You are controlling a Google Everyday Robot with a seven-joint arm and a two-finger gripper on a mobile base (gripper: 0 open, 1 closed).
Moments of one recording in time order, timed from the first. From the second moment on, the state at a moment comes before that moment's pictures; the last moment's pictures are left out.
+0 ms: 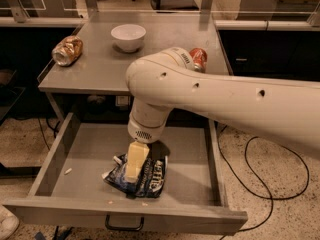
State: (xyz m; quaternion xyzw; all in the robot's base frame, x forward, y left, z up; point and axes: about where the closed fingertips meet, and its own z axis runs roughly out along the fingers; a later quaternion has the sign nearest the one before) arm 0.484 0.050 0.746 -0.64 0.76 0.06 0.12
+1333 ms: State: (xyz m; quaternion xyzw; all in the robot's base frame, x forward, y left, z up) arm 0.496 0.072 0.698 -0.63 0.76 0.08 0.10
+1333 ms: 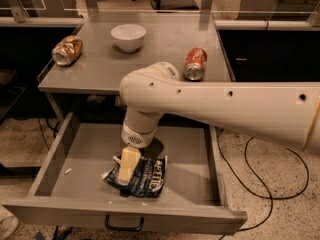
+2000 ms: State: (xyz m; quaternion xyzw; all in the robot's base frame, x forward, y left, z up) arm 0.511 0.071 0.665 -0.63 0.77 0.09 0.09
